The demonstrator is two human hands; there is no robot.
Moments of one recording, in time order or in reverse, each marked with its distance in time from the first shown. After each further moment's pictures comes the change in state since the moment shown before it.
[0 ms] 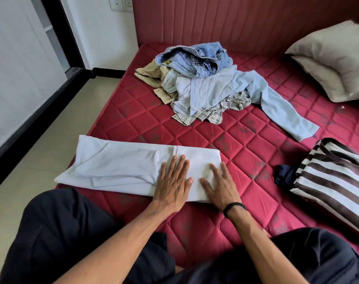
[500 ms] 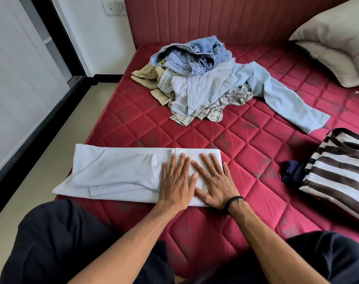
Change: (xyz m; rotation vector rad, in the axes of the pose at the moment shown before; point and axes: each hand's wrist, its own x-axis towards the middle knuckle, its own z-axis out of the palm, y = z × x) left_hand 0.027 0.022 -0.001 -0.049 -0.133 -0.146; right_hand 0.033 0.023 0.013 -0.295 -0.072 -0.406
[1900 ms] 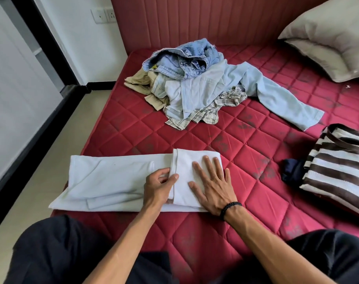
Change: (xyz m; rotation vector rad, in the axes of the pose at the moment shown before) left_hand 0.005 -0.040 -0.047 -1.039 -0.007 -0.543; right_hand 0.003 -0.025 -0.003 0.047 0.028 0.168
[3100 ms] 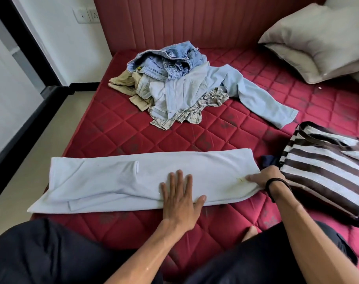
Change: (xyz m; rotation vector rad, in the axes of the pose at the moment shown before) left_hand -0.067 -0.018 0.092 1.111 -0.200 0.452; right_hand -0.023 0.166 -0.086 0.394 0.000 1.049
